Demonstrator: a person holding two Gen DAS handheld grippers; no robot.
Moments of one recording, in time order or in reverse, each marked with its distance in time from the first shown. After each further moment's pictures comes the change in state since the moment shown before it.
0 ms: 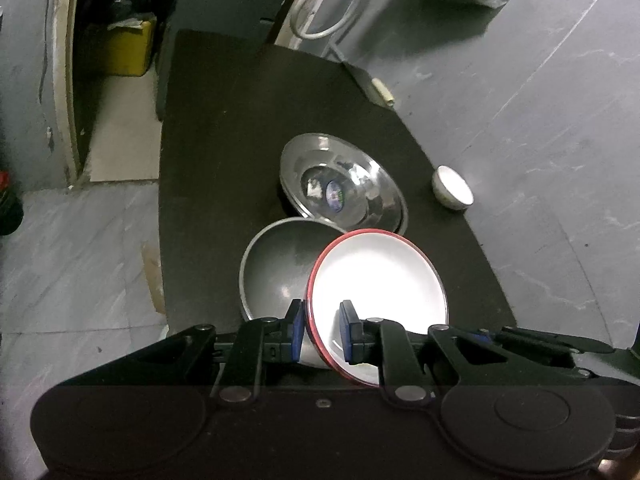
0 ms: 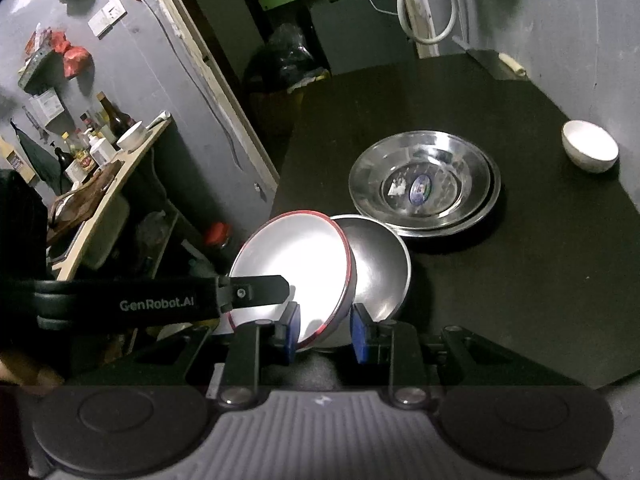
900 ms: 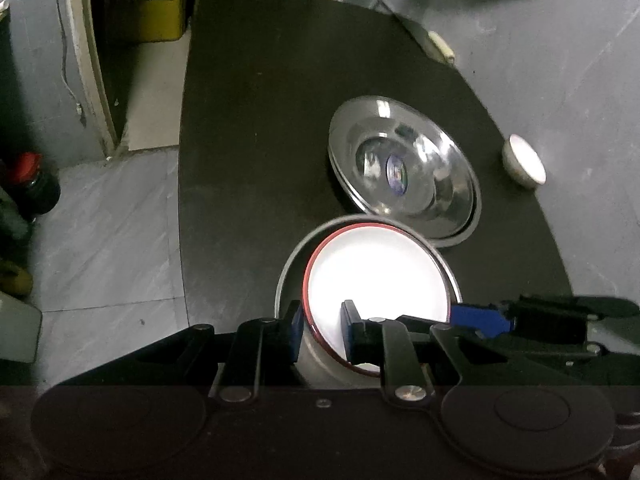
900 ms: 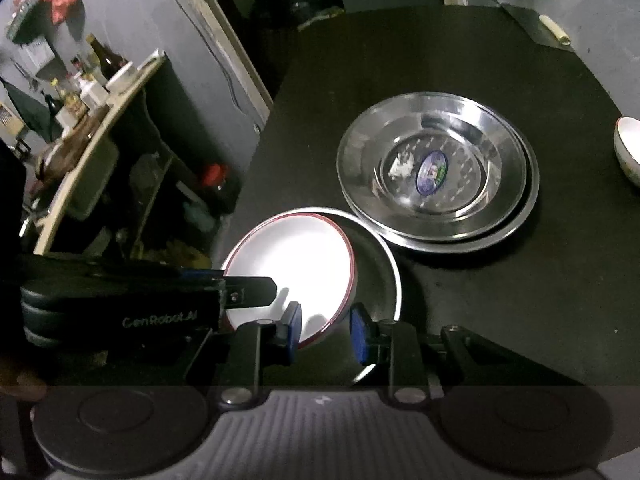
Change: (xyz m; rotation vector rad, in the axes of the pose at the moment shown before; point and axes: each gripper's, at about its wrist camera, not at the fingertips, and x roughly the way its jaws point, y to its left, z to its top) left arm 0.057 0.005 0.031 -0.001 0.161 0.164; right arm 0.071 -0.016 0.042 -0.073 0.215 -0.003
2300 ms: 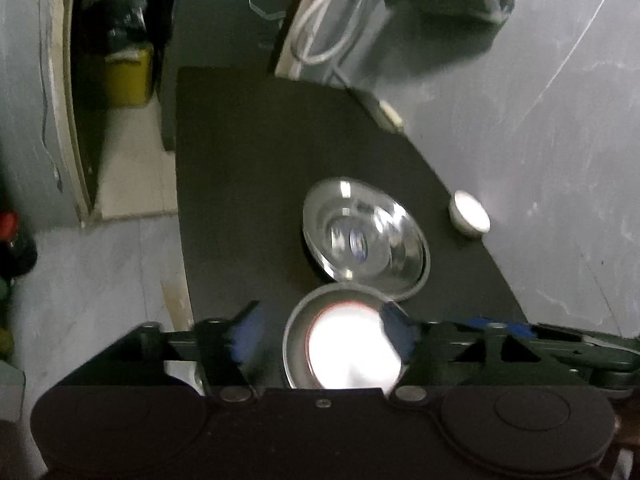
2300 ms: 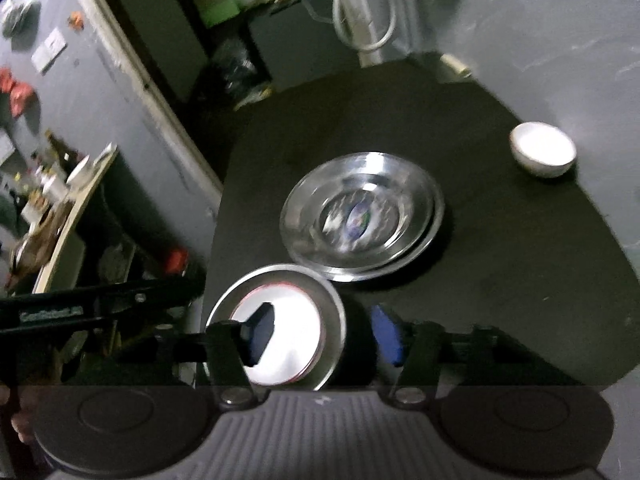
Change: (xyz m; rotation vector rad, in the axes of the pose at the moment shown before) left arm -0.066 0.013 0.006 0.071 -0.230 -0.118; right arm -0.059 -0.013 -0.023 0.204 -0.260 -0.121
